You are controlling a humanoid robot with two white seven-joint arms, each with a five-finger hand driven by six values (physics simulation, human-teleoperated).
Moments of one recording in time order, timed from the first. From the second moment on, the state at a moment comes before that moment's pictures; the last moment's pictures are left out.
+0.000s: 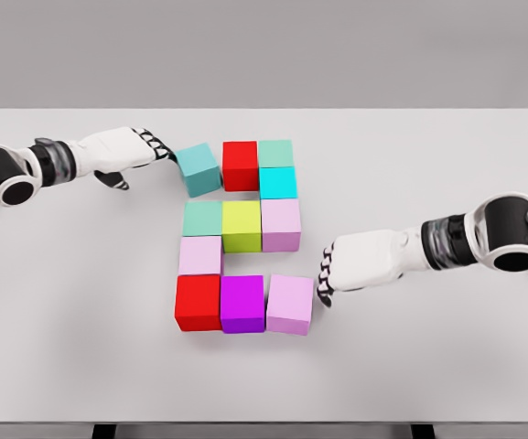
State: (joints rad) left arm -0.92 0.55 -0.93 -0.84 -0.74 -0.61 -0.17; right arm -0.82 -0.83 1.08 -1.70 0.46 -0.61 0.61
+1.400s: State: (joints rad) left arm -0.93 0.58 -0.92 -0.83 -0.73 -0.61 -0.17; right arm -0.34 -0.92 0.27 -1.68 0.27 -0.61 0.61
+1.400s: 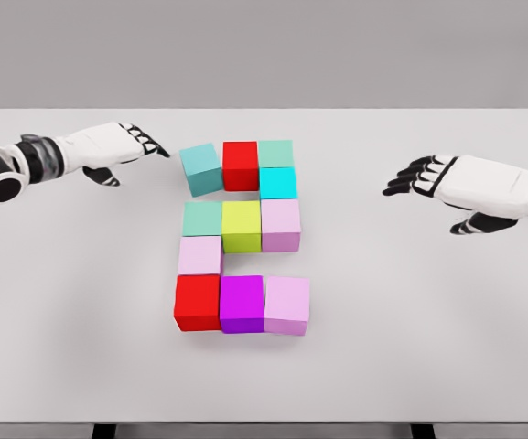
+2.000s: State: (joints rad) left arm -0.92 0.58 -0.93 -0.89 -0.73 -0.61 -0.17; right arm -0.29 -0.77 0.15 -1.53 0.26 -0.61 0.61
